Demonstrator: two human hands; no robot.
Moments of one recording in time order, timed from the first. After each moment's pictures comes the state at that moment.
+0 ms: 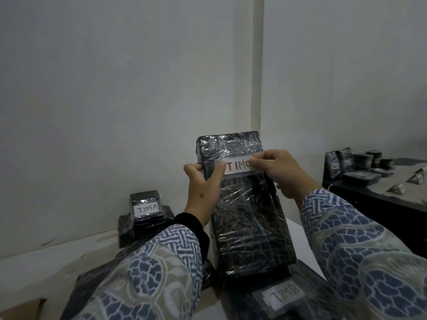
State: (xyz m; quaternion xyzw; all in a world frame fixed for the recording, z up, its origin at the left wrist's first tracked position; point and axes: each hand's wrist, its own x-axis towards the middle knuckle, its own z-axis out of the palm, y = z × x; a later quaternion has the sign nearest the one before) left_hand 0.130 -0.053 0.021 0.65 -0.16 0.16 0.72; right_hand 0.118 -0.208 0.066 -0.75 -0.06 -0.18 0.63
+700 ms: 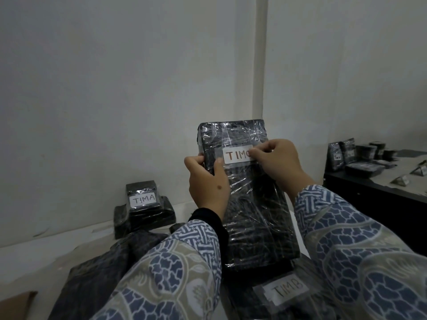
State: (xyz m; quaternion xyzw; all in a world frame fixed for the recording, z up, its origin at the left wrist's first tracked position) left_hand 0.135 -0.080 0.008 0.68 -0.04 0.34 0.65; right_hand 0.144 -0.202 0.049 -0.79 -0.01 -0.33 0.52
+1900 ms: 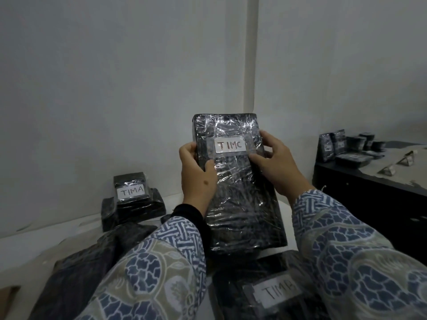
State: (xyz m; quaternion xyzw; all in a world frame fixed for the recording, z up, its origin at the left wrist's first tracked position) left_hand 0.145 -0.074 -0.002 0.69 -0.13 0.29 0.65; right_hand 0.151 -0.230 0.018 -0.77 -0.09 -0.28 0.57
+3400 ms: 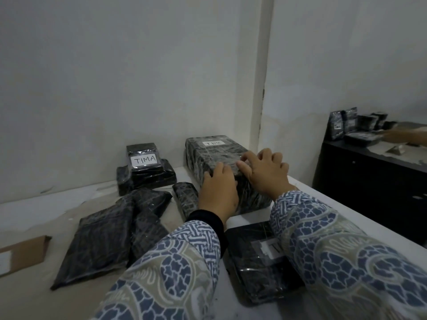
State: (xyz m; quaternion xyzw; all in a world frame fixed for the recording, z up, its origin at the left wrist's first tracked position) left_hand 0.109 -0.073 -0.062 0.96 -0.15 0.12 0.20; right_hand 0.135 -0.197 -0.049 -0.98 0.02 -0.19 0.10
